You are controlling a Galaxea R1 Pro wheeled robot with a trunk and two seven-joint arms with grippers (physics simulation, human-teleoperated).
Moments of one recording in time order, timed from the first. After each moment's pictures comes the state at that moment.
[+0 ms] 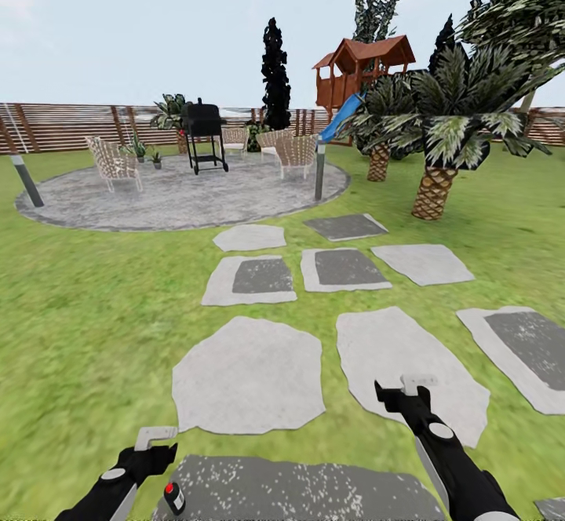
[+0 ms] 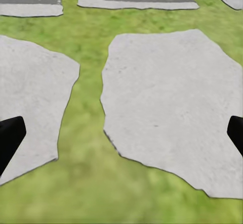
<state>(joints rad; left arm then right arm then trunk) -0.45 0.12 0.09 -0.41 -0.03 0.02 -0.04 -0.44 -0.08 -0.09 -0.75 0.06 0.00 0.05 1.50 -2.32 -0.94</state>
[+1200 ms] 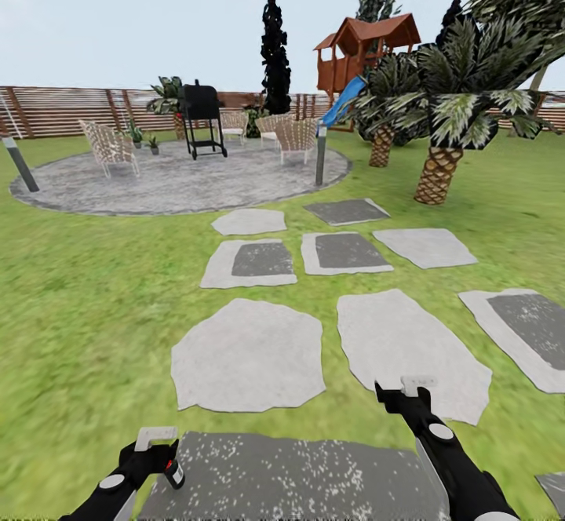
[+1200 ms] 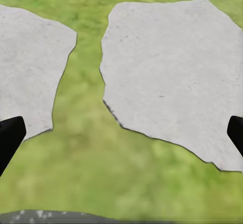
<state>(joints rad) -0.45 0.12 0.09 -0.38 -0.04 -0.10 -0.04 -0.44 -0.08 -0.09 -0.75 0.06 0.00 0.05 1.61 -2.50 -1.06</state>
